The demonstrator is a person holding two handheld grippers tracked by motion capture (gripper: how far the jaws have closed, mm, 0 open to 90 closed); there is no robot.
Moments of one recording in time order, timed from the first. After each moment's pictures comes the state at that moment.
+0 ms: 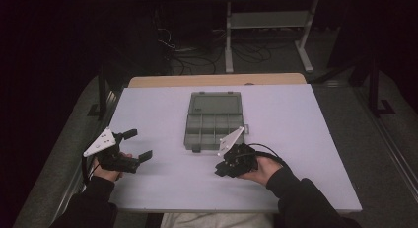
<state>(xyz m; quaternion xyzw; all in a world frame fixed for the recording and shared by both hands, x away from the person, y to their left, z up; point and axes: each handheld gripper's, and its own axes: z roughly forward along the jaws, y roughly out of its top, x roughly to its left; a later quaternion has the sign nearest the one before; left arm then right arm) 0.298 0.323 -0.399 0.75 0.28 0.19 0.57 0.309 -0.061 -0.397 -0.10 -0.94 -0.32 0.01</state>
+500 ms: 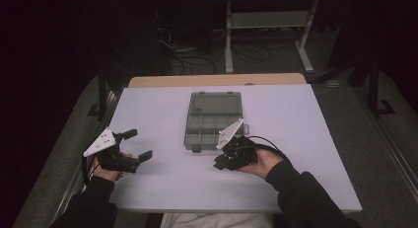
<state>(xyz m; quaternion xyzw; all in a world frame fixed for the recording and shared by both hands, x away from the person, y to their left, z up) 0.298 0.324 -0.399 0.75 0.28 0.19 0.57 0.319 -0.059 -0.377 -0.10 -0.94 -0.32 0.00</state>
